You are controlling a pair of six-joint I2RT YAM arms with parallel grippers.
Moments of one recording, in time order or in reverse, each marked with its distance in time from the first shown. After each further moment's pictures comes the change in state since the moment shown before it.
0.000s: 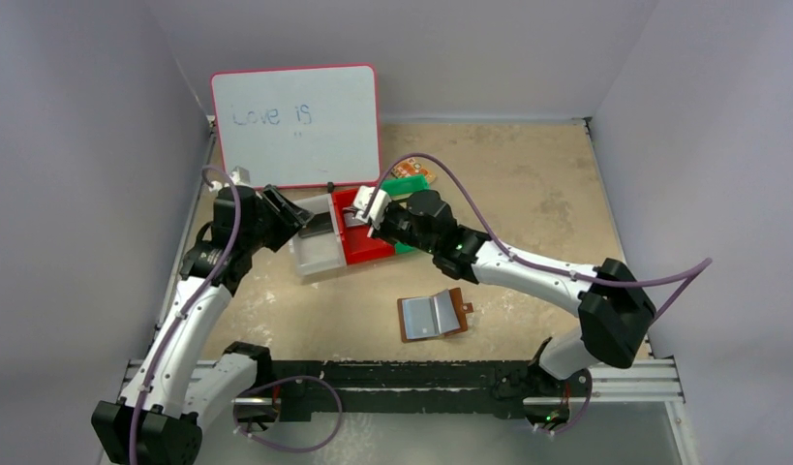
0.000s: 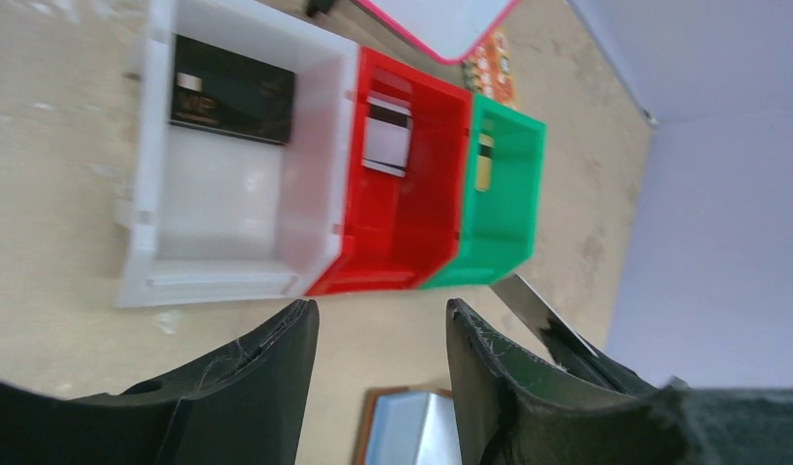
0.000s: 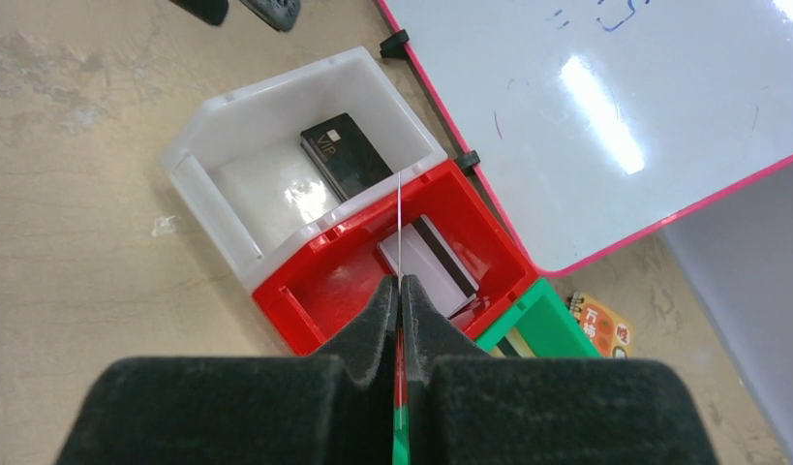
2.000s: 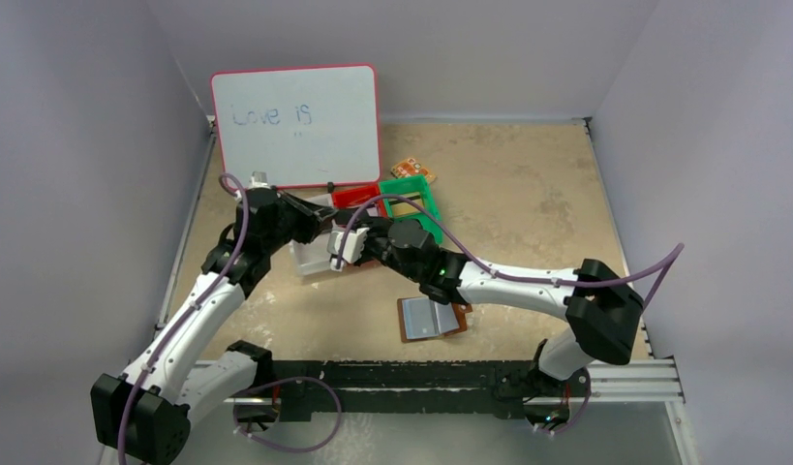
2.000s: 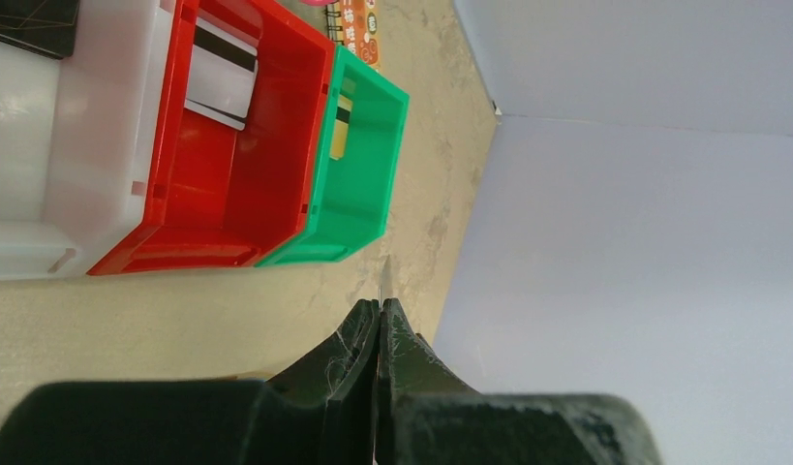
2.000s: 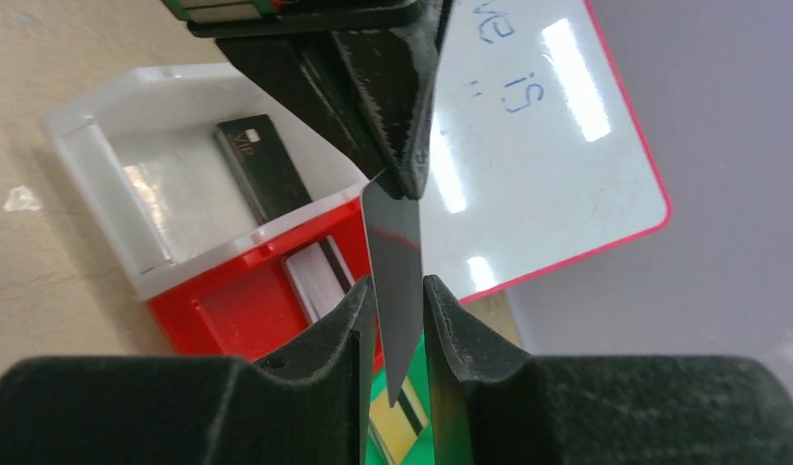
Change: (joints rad) left arm -0.145 0.054 -0.103 0.312 0.085 -0.411; right arm 0.162 0.055 -0.041 0.159 0.247 -0.397
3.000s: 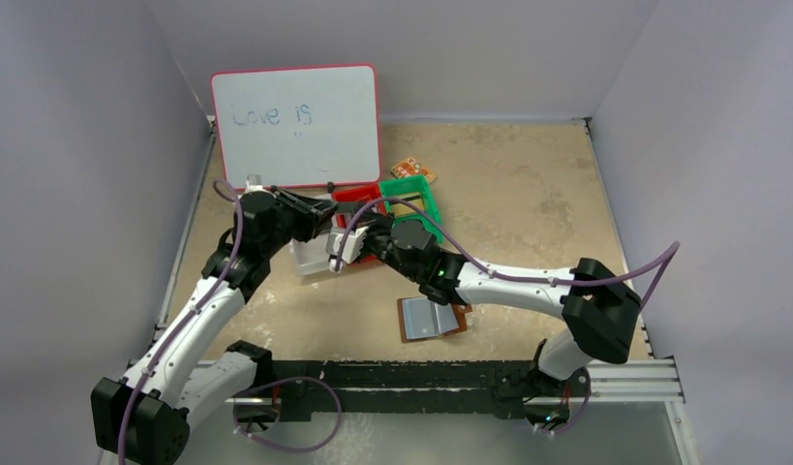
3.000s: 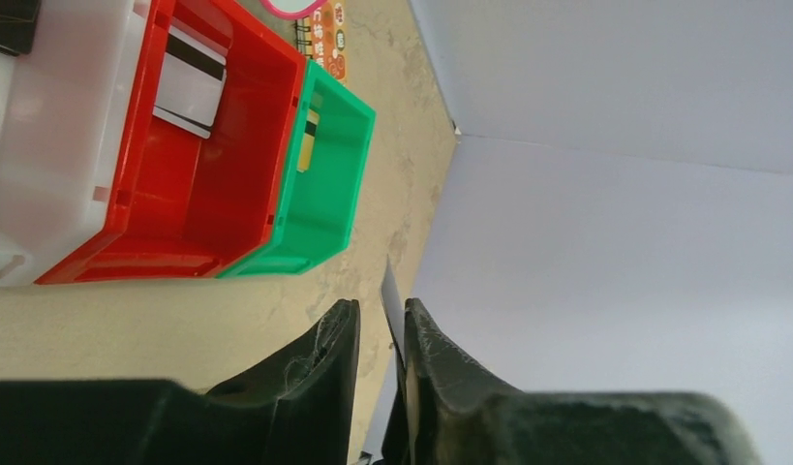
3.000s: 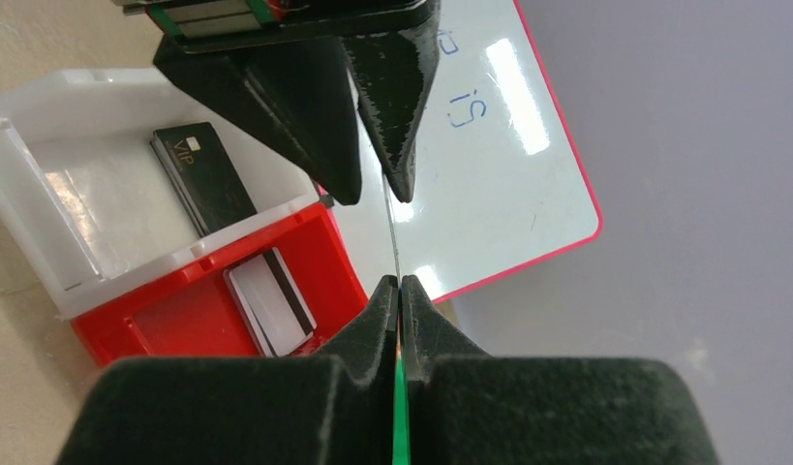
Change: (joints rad) left arm 0.001 -0.031 -0.045 0.085 -0.016 -0.100; right arm 0.003 0.010 -0.015 0.117 0.048 -0.127
